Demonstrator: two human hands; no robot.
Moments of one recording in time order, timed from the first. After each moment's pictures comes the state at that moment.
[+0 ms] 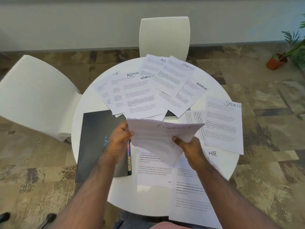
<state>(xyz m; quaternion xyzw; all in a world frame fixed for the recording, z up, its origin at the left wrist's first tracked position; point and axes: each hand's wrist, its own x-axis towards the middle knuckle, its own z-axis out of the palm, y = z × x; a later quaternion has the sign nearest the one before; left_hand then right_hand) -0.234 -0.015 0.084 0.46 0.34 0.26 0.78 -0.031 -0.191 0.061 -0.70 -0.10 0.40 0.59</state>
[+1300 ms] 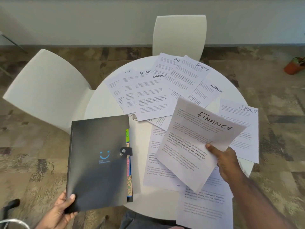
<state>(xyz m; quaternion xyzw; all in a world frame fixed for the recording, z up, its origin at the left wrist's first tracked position) -0.519 -0.061 0.008 0.17 0.69 0.20 0.67 0.014 -0.237 0.049 -0.70 0.00 0.38 0.60</state>
